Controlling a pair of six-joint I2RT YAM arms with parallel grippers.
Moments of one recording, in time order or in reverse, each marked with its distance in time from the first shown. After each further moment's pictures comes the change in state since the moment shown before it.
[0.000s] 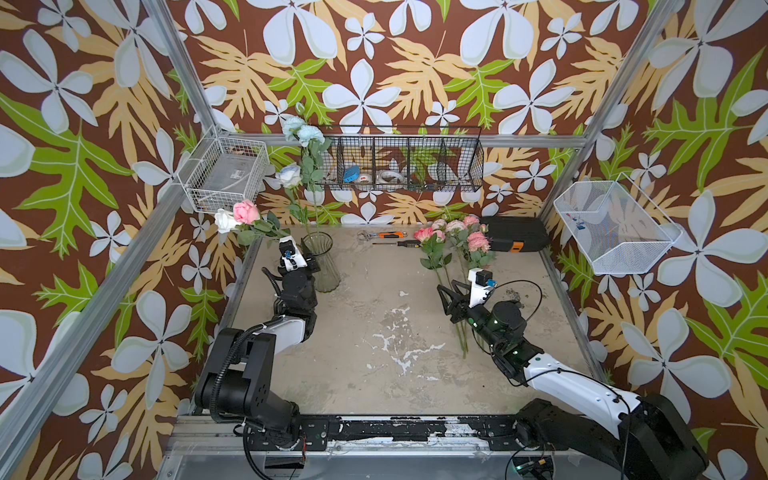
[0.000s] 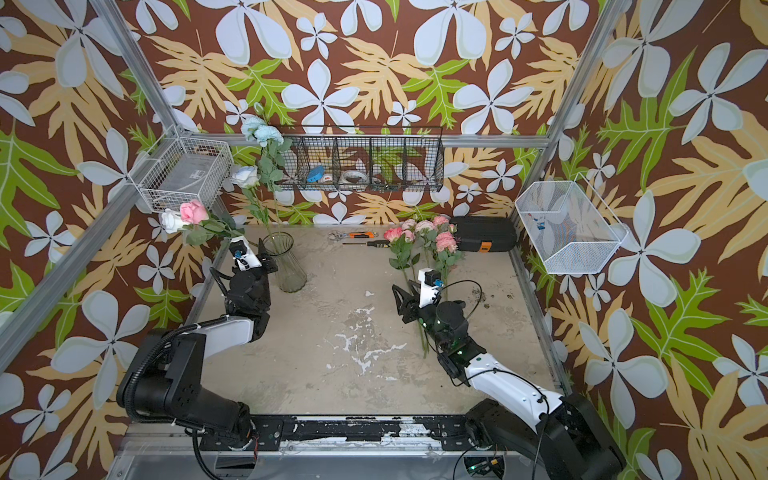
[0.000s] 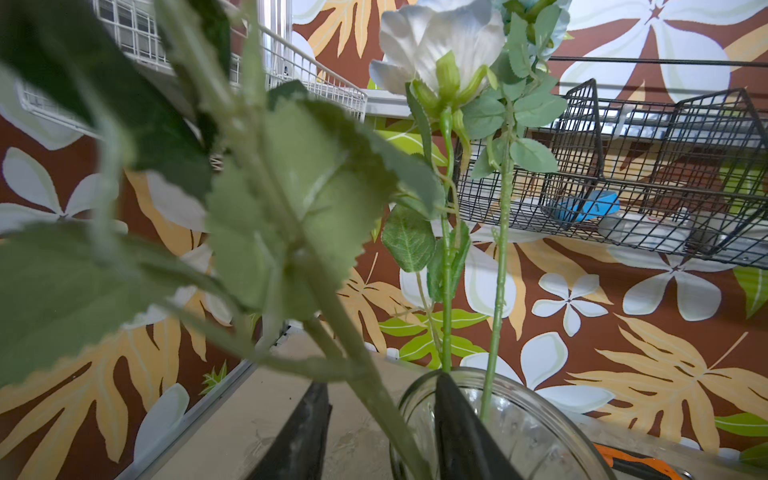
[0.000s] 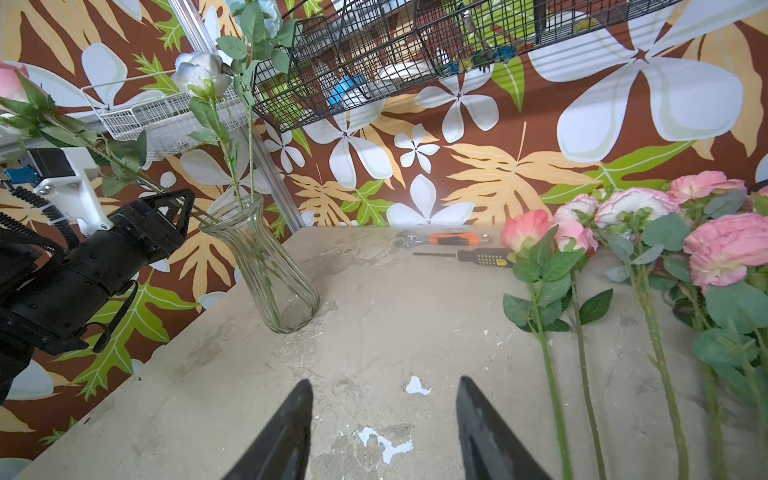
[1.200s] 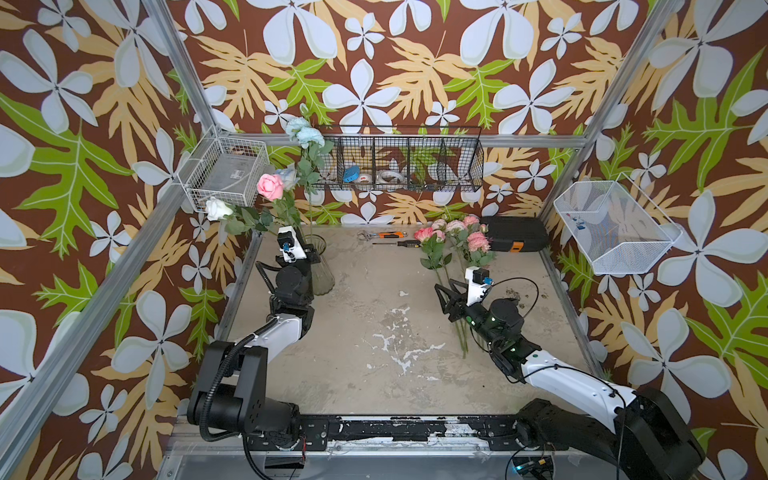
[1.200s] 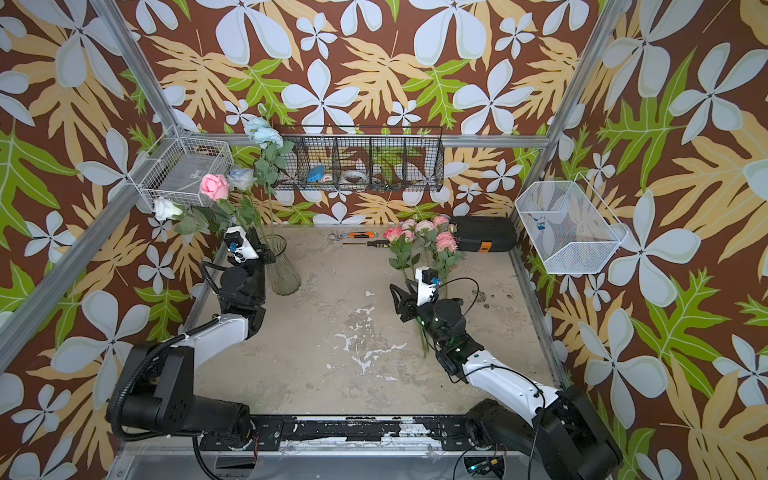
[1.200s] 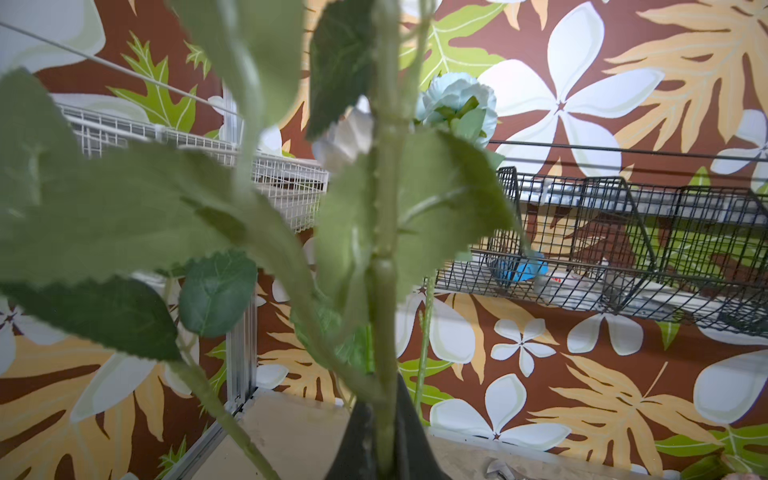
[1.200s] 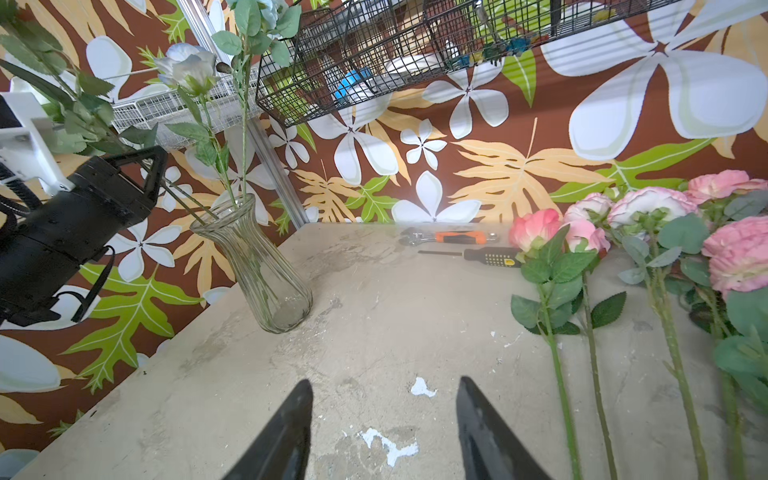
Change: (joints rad) left arm 0.002 -0.116 0.068 -0.060 0.124 0.041; right arm 0.001 0.036 0.023 0.006 -0.020 -0.004
